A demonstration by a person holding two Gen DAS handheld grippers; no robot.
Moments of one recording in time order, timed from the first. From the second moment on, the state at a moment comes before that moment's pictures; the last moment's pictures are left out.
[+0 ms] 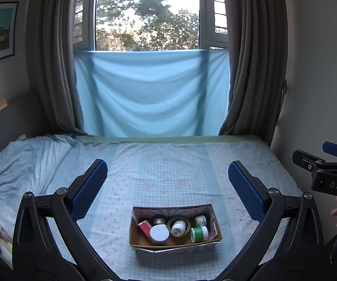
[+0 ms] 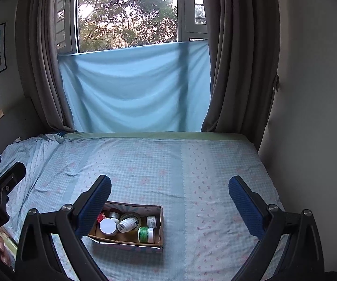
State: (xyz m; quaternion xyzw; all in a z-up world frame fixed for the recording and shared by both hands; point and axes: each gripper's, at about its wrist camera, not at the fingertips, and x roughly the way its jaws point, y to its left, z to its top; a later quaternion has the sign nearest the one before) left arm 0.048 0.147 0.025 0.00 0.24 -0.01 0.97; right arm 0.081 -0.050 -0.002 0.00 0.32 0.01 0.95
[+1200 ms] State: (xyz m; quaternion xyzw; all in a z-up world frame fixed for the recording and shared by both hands) left arm 0.033 0.149 0.032 0.02 0.21 0.02 0.98; right arm 0.079 -0.049 -0.001 -0.01 0.32 0.01 0.95
